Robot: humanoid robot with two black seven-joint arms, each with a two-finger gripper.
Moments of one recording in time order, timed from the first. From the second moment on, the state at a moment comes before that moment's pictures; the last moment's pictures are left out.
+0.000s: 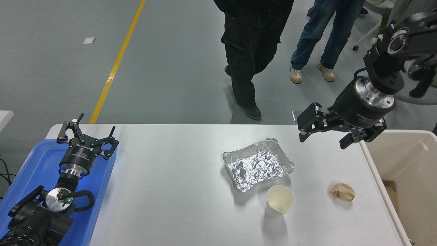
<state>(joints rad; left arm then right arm) -0.53 0.23 -1.13 -0.31 -0.10 -0.79 -0.16 2.17 -0.34 -1.18 1.46 0.07 0.69 -0.18</state>
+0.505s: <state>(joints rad) -0.54 0.22 -1.13 -0.31 -0.10 -0.79 -0.15 1.87 -0.17 -1.11 1.38 -0.06 0.43 -0.18</state>
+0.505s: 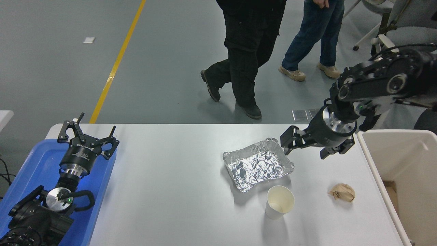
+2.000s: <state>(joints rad) -0.54 0.23 -1.13 -0.31 -0.10 -0.79 -0.15 1.54 -0.09 -1.07 1.20 -0.18 0.36 -0.19</state>
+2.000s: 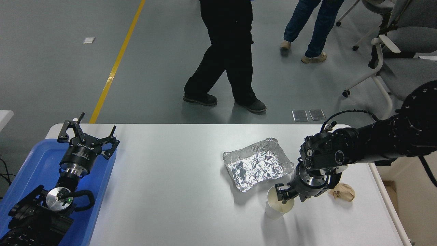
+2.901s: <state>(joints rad) -0.54 0.23 -1.13 -0.31 -0.10 -0.79 -0.15 1.67 -0.17 -1.05 1.27 -0.04 0.47 -0.18</state>
